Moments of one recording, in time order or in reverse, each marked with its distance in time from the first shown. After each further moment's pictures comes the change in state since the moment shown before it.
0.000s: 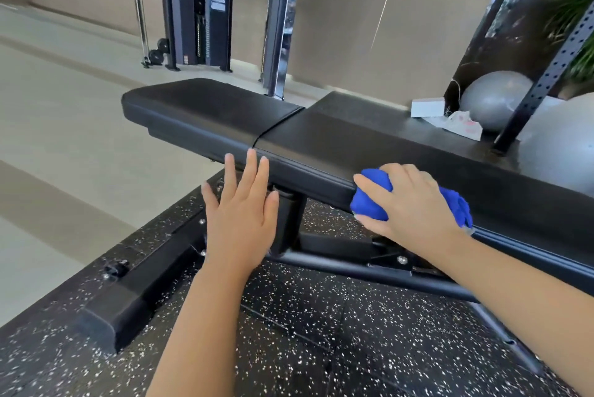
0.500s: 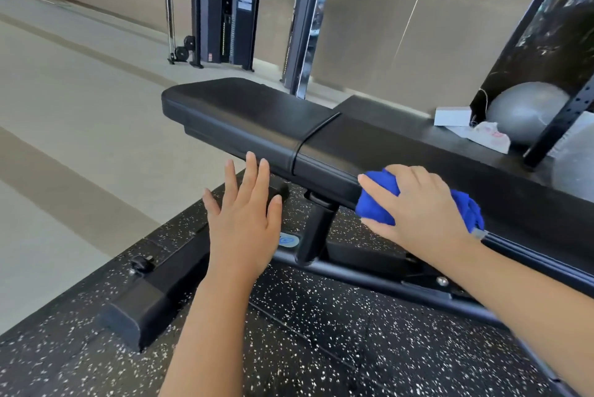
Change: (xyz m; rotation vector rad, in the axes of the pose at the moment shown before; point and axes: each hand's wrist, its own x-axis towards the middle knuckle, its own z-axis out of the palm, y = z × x) left_hand 0.005 -0.047 -0.011 -0.042 -0.014 -0.142; right_hand 0.042 -0.034 0.019 0.002 0.072 -0.047
